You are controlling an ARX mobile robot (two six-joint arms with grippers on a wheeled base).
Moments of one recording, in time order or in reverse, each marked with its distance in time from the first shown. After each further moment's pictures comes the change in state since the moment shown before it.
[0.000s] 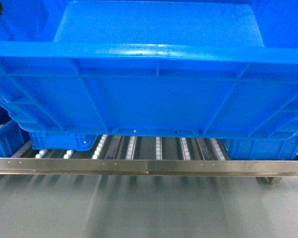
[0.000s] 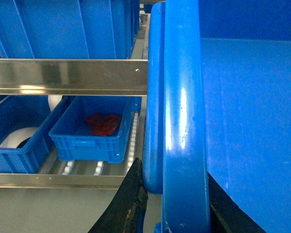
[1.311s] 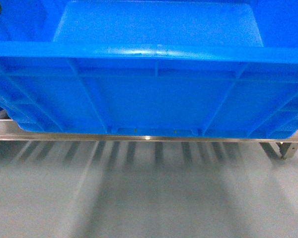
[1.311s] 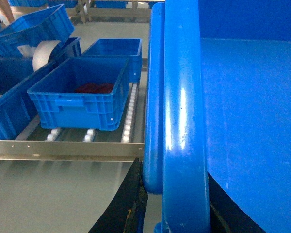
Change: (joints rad) left arm 0.000 0.000 0.000 0.000 0.000 0.000; right arm 0.000 0.000 0.000 0.001 0.000 -0.002
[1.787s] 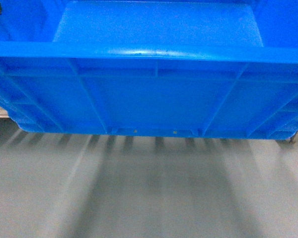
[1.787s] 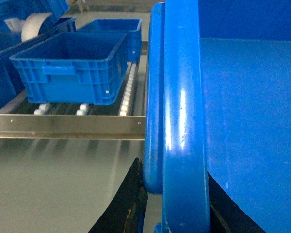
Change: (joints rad) left arm 0.001 0.000 0.000 -0.001 0.001 -0.001; right arm 0.000 0.000 0.000 0.000 0.000 0.000
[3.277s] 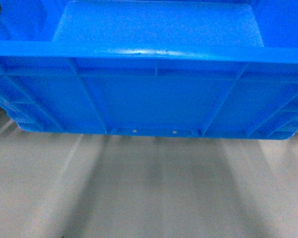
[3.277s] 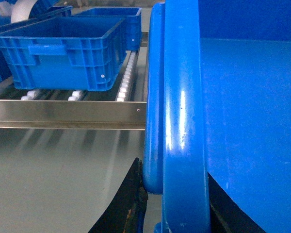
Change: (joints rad) left arm 0.000 -0.001 -0.001 0.002 -0.001 0.001; right arm 0.000 -0.001 -0.003 0.002 0.000 0.000
